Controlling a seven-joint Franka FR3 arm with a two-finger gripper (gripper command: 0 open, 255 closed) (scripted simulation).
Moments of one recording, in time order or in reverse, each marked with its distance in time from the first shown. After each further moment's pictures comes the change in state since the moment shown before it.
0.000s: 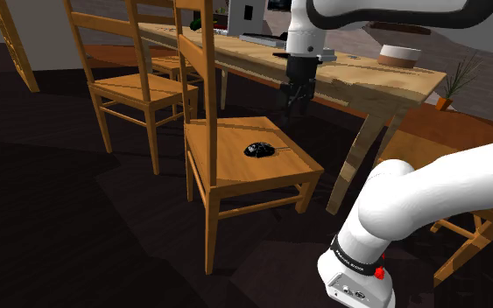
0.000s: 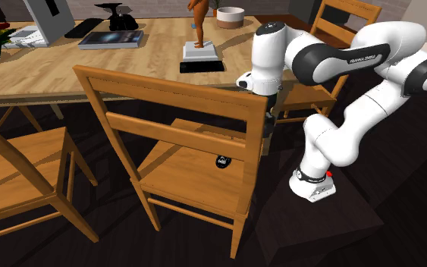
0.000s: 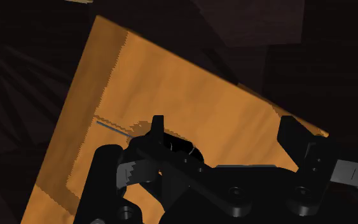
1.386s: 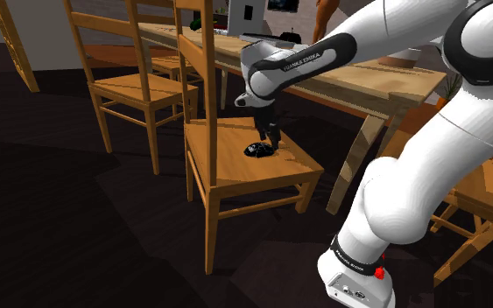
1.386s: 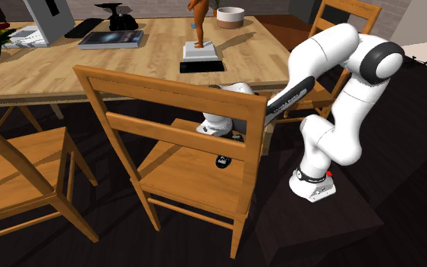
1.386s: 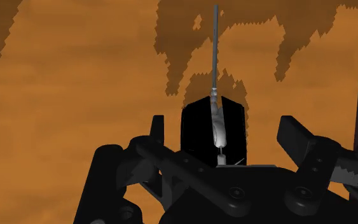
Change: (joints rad) arm 0.215 0.493 -0.276 -0.012 -0.286 0.365 -1.059
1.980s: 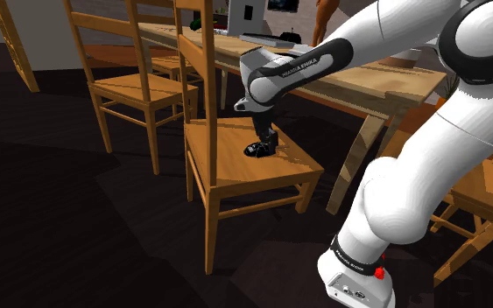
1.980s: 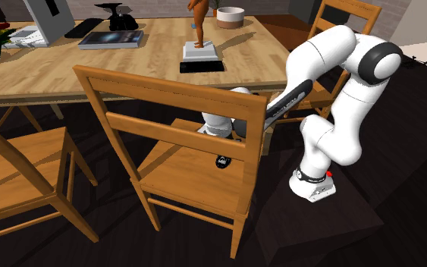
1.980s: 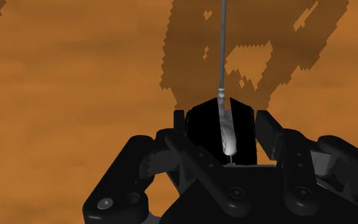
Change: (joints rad) arm -0.001 0.018 -0.005 -0.028 -0.003 0.048 0.006
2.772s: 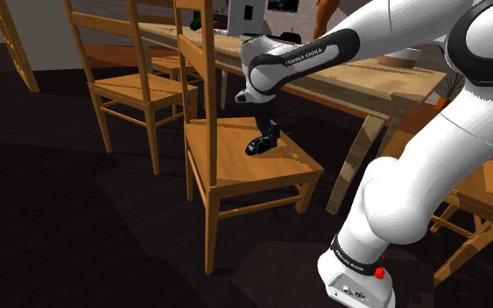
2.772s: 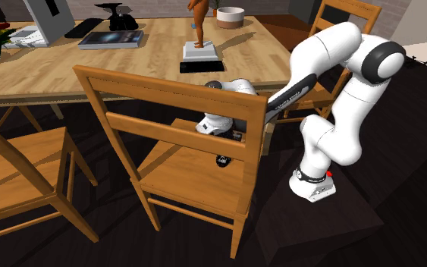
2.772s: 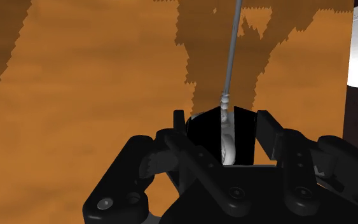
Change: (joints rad) arm 0.003 -0.032 0.010 0.050 0.005 -0.084 -0.012
